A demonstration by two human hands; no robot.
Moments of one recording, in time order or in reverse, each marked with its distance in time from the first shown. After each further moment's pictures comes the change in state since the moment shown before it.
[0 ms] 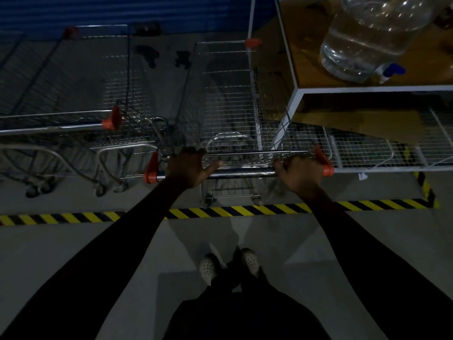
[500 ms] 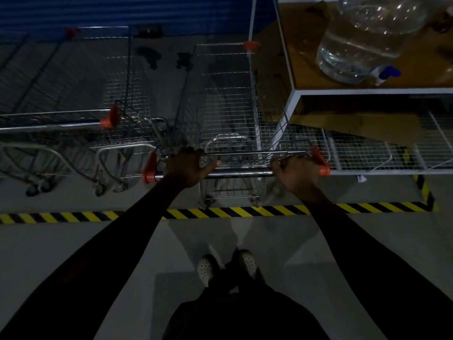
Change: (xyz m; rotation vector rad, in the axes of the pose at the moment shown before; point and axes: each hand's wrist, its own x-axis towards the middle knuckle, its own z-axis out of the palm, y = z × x) left_hand -0.001 0.004 0.004 -0.045 0.052 -0.003; right_hand 0.002 0.010 0.006 0.008 -0.044 -0.018
